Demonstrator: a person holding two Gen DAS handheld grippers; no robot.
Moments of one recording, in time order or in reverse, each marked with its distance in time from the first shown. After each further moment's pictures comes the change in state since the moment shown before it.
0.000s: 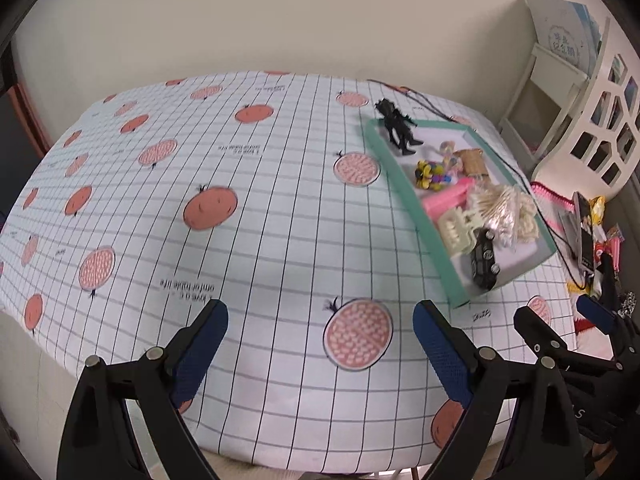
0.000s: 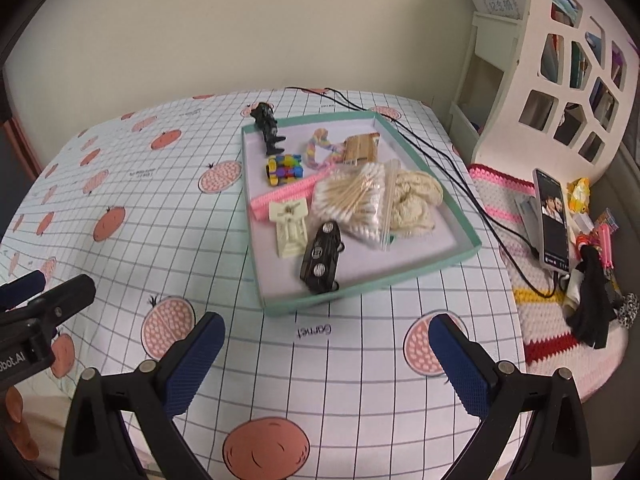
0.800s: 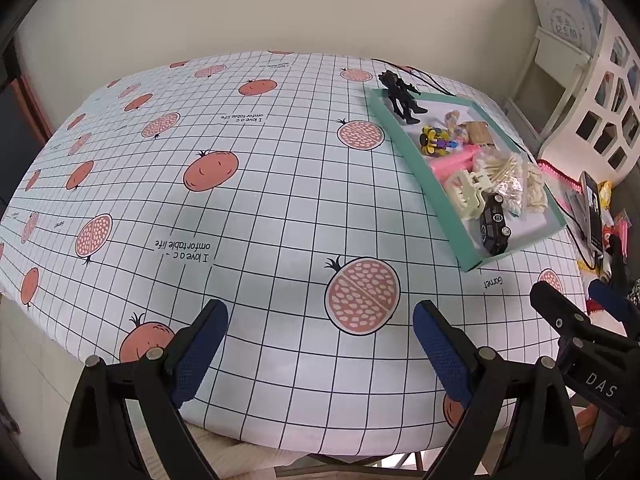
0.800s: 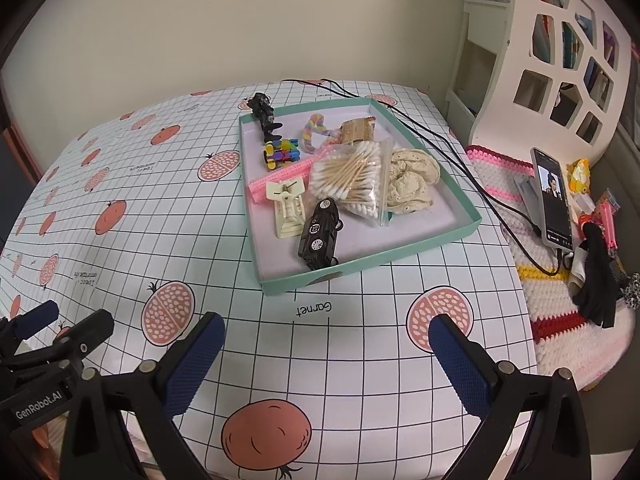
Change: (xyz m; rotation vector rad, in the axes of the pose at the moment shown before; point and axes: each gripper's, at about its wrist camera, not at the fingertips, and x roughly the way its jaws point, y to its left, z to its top) left arm 0.009 -0.004 -0.030 -0.001 0.026 0.015; right arm 0.000 -0.004 -0.015 0.035 0.011 0.016
